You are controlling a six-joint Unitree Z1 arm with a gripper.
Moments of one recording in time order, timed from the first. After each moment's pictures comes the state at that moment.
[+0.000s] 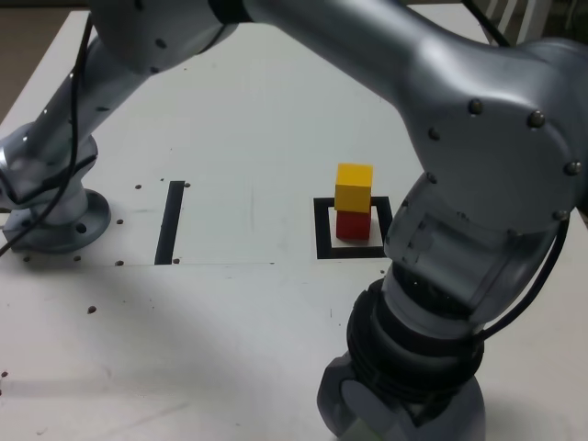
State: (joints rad) arm -0.66 2.41 -2.15 1.46 -0.03 0.08
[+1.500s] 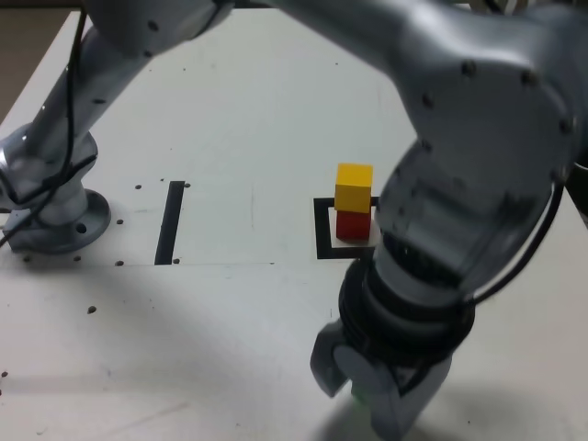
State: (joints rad) arm -0.65 2.37 -2.15 1.53 0.03 0.08
